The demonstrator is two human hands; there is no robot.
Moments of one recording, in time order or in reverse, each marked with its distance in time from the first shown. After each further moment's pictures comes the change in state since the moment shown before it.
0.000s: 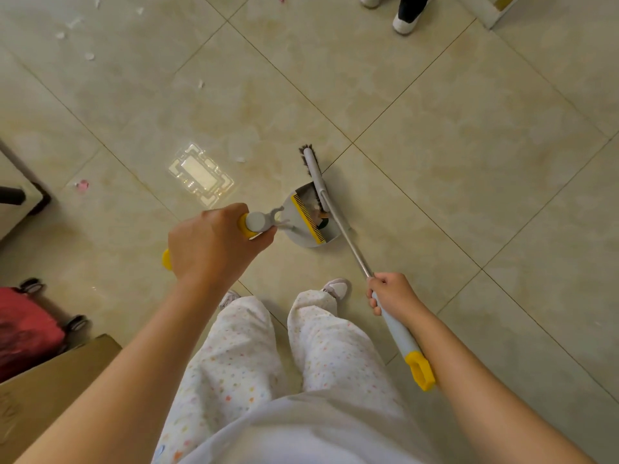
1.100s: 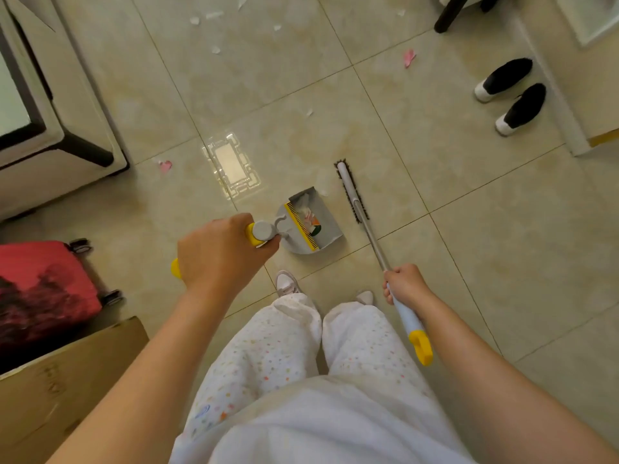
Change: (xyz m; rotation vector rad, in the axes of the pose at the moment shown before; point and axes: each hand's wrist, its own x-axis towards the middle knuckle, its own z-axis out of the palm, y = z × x) left_hand 0.086 -0.308 -0.068 -0.125 0.020 -0.313; right_hand 0.021 -0.221 0.265 -0.381 0.121 -0.008
